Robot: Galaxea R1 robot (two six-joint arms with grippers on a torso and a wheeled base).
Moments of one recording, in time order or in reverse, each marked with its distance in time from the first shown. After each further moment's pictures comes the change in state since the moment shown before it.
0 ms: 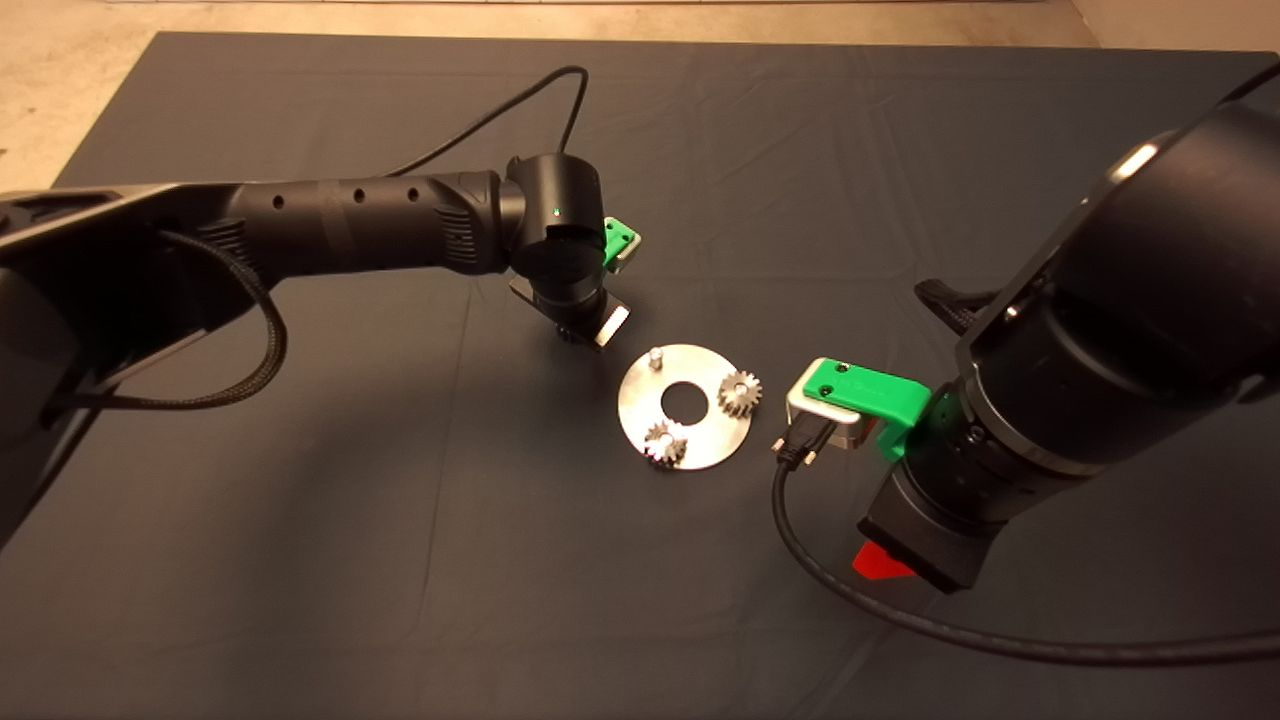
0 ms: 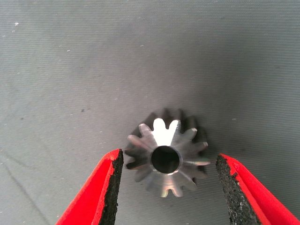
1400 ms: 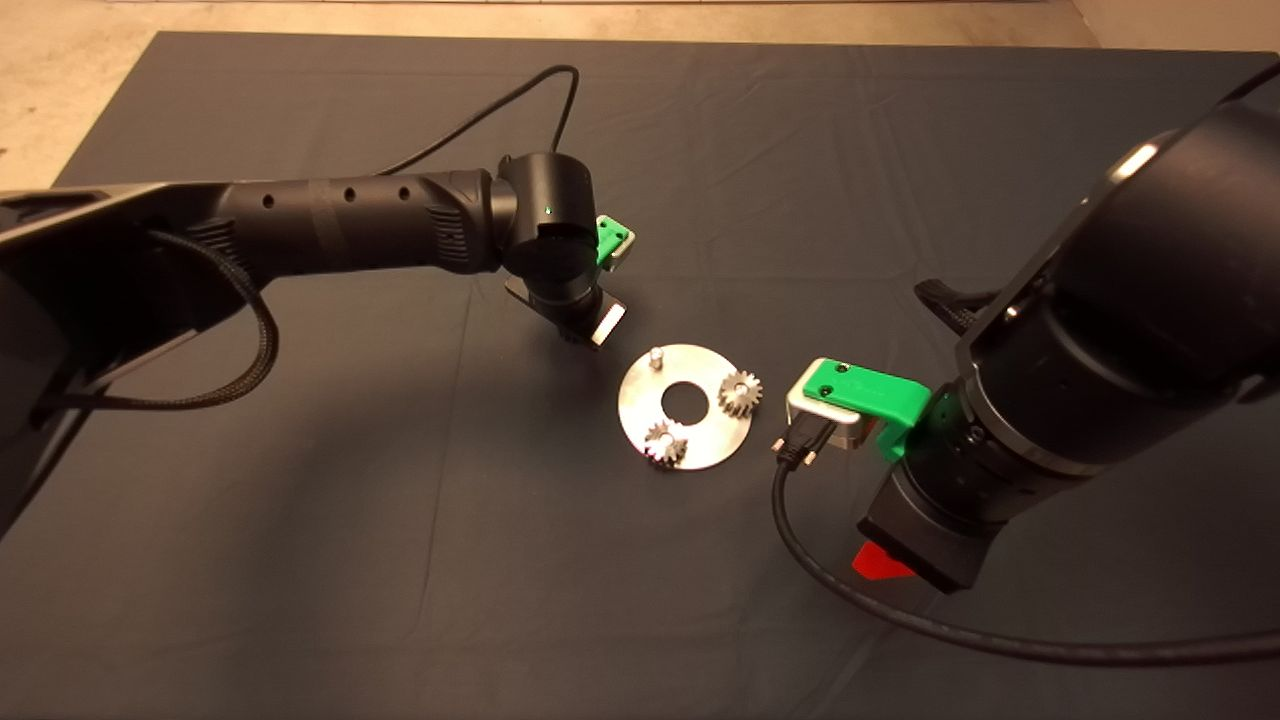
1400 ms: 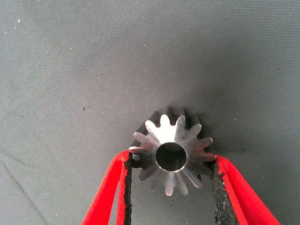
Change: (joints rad) left arm -0.002 -0.010 0.008 -0.001 -0.013 -0.018; right arm 0.000 0.000 0.000 0.000 0.001 0.000
